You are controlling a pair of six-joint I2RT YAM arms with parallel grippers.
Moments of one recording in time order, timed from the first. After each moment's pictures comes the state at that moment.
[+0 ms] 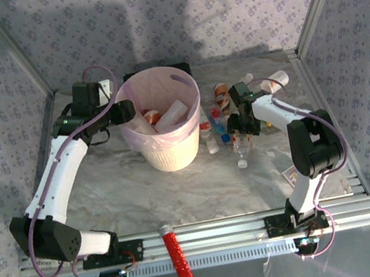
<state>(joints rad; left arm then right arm) -0.29 1.37 1.42 -0.79 0.11 -0.31 0.29 1.74 1.21 -0.78 0.02 0.50</state>
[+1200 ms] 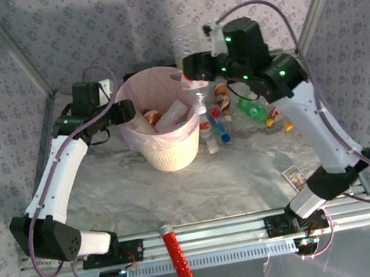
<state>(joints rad) -0.29 1.37 1.42 -0.78 0.12 -0.31 0.61 1.57 2.10 -0.91 -0.10 0.39</state>
